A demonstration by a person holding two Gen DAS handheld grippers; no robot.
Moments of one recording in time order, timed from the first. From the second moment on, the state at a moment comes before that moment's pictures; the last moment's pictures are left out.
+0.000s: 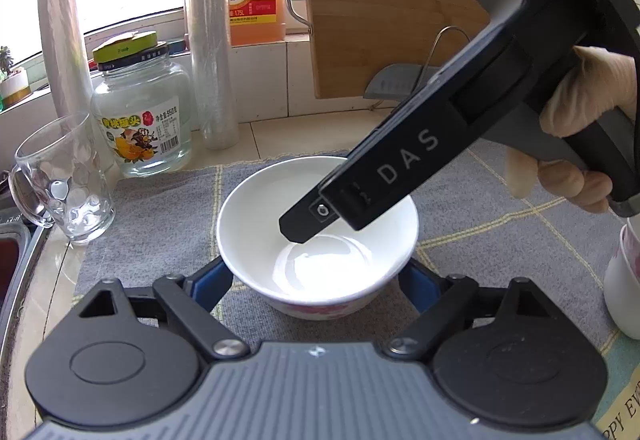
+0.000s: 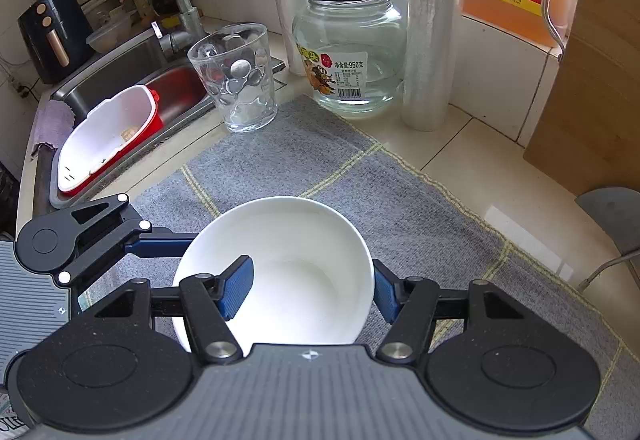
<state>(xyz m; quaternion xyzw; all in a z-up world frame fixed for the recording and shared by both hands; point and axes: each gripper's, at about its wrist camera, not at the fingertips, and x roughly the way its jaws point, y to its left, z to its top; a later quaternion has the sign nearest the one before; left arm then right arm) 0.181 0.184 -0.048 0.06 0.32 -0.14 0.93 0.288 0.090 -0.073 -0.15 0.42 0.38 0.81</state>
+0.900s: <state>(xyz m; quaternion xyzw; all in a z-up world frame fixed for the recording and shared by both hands) 0.108 0.119 0.007 0.11 0.32 -0.21 0.91 0.198 0.005 -0.008 -0.08 0.41 0.37 0.83</state>
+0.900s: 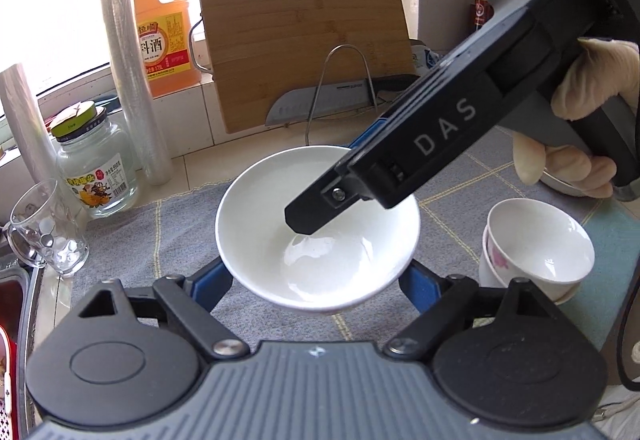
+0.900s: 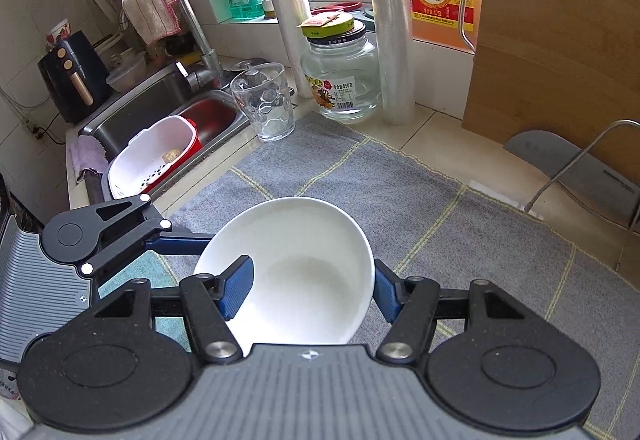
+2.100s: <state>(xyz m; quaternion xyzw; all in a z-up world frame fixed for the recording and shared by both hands) 0.049 -0.004 0.006 0.15 0.32 -0.36 0.86 0.085 -0.147 -0.008 -0.03 0.41 0.24 0.88</state>
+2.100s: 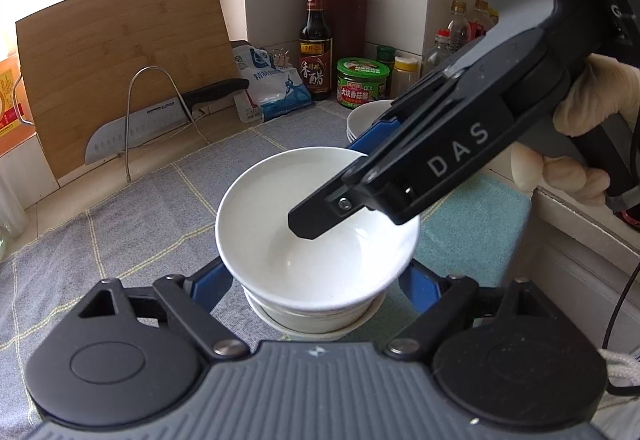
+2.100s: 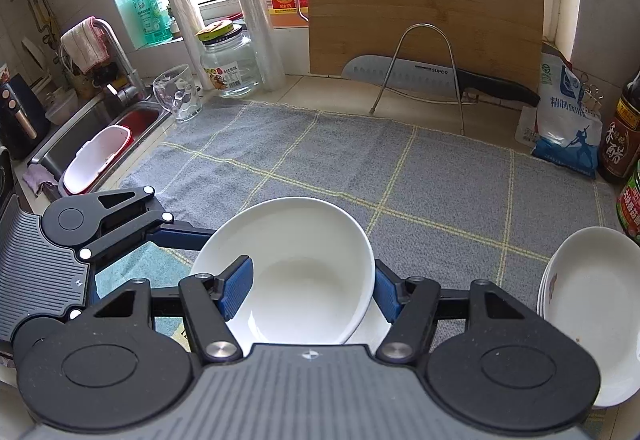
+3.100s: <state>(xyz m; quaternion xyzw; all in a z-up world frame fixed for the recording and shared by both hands) 0.064 -0.010 -0.006 0.15 0.35 -0.36 0.85 0.098 -0.150 -0.030 -0.03 0.42 0.23 0.88</state>
